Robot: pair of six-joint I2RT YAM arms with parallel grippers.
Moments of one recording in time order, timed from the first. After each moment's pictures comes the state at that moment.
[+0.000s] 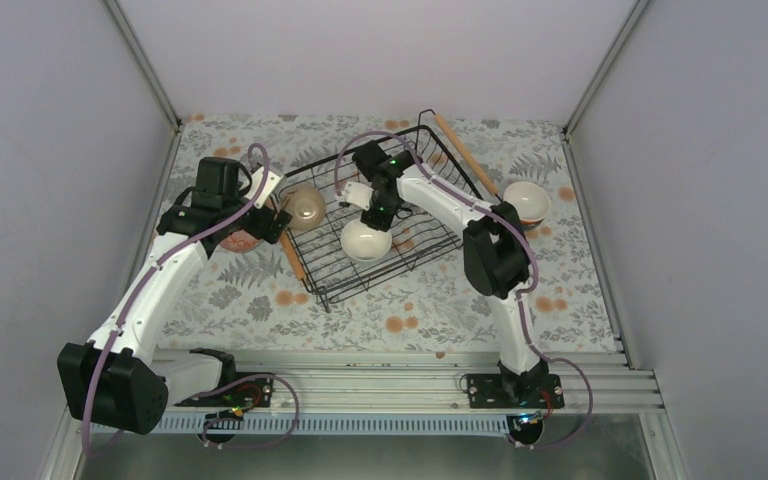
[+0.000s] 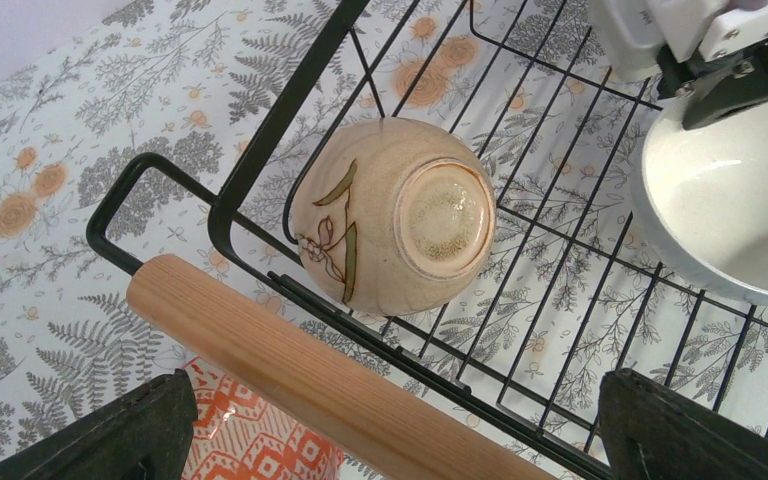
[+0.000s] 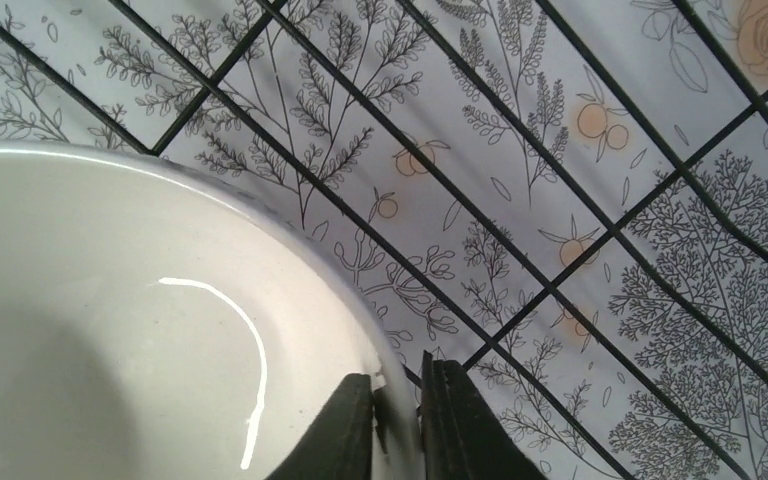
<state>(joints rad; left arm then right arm) -0.19 1.17 1.04 -0.68 0.17 0.33 0.67 2.17 1.88 -1.03 -0.07 -0.59</state>
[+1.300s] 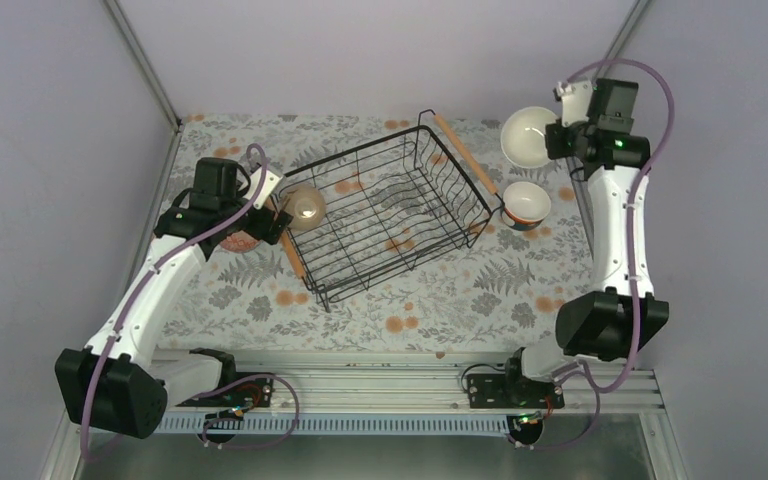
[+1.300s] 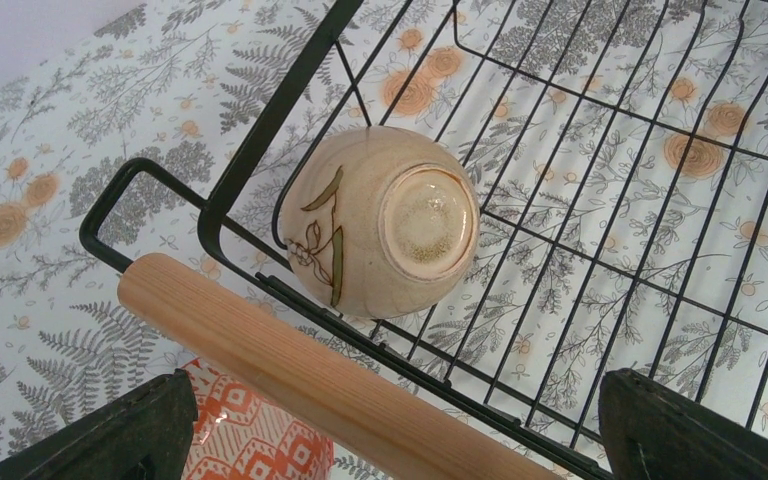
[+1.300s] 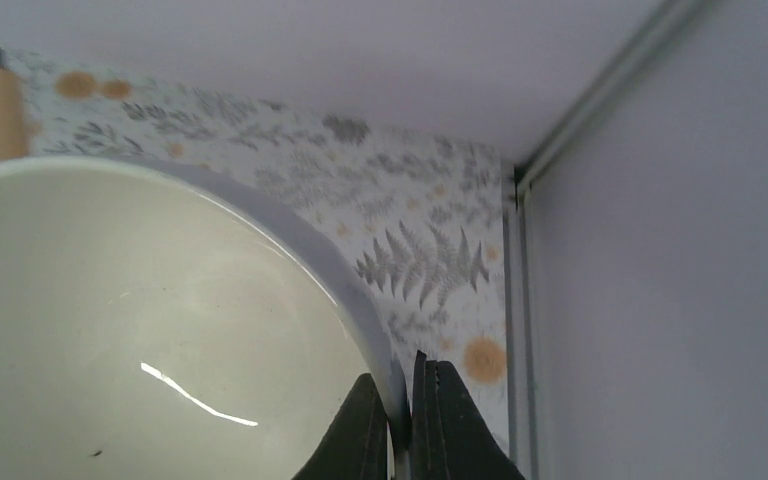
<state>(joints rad) -0.19 1.15 1.04 -0.68 0.19 0.33 -0.12 1.54 1.79 -0.87 -0.04 -0.33</state>
